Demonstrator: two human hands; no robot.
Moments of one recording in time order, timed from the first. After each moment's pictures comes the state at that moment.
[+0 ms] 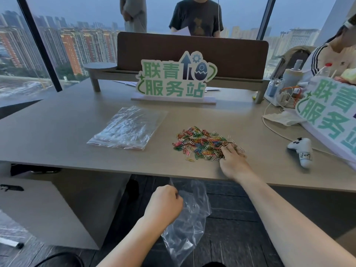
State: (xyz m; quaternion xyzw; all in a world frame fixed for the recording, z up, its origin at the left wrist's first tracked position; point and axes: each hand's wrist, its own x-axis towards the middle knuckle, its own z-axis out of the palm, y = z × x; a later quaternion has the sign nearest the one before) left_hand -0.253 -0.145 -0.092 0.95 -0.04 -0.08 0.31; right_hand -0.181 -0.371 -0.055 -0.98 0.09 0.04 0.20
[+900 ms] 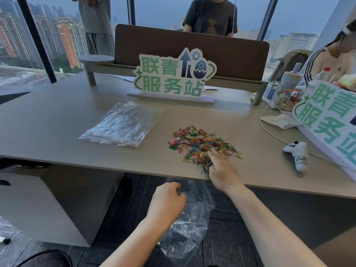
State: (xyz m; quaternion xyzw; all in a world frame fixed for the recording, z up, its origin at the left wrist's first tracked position) left_hand -0.257 -0.169 -0.082 0.92 -0.03 -0.07 0.38; right_hand -0.198 -0.353 -0.067 -0.98 -0.01 -0.01 0.22
